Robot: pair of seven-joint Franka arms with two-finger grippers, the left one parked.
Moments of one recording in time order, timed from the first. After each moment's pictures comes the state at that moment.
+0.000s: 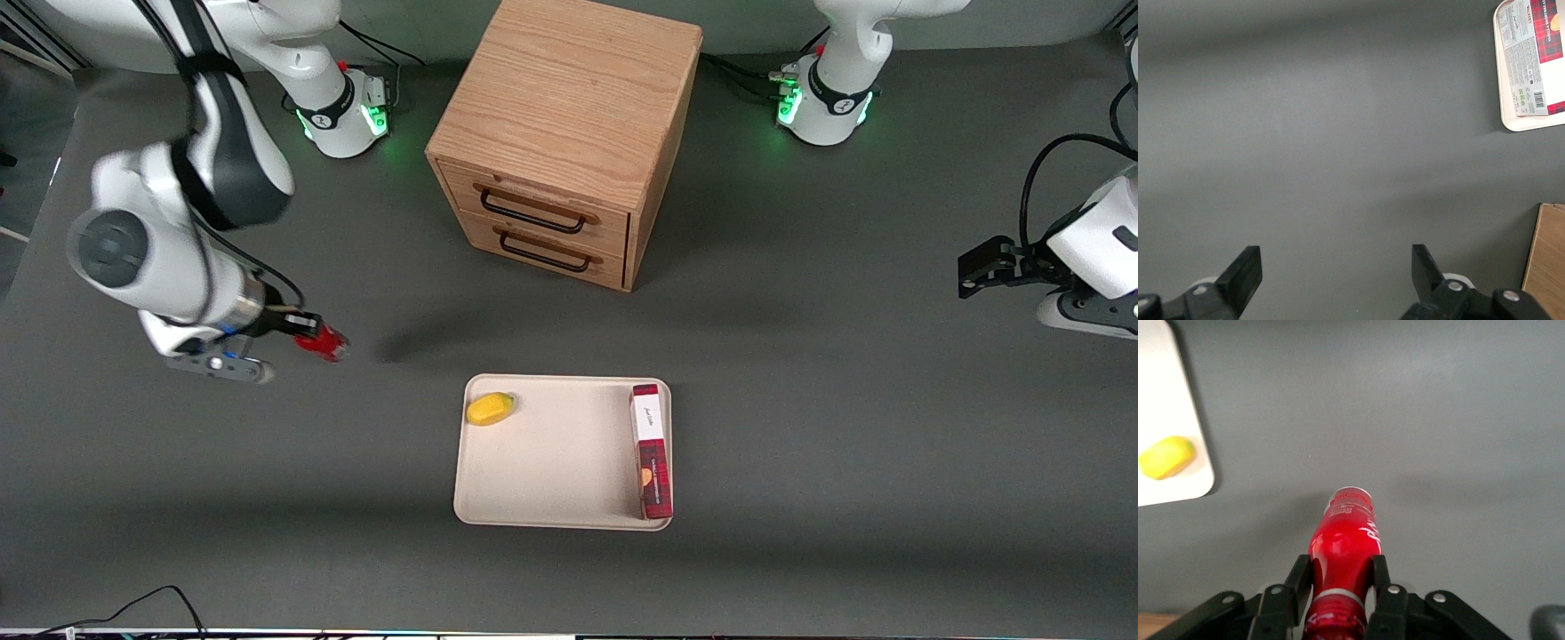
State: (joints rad) arm 0.06 0.17 0.14 -1.73 -0.04 1.77 0.40
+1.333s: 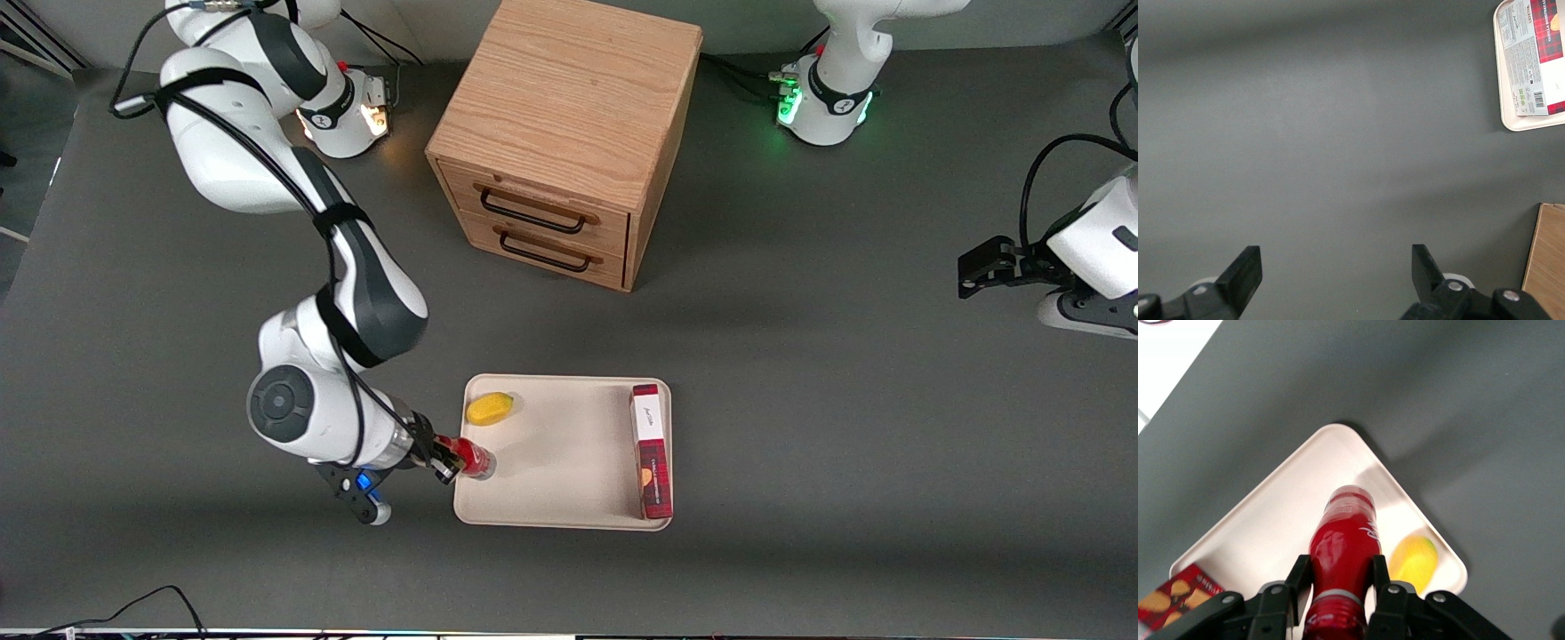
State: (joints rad) arm 0.26 0.98 0.20 -0.86 -0.02 1.92 1.13
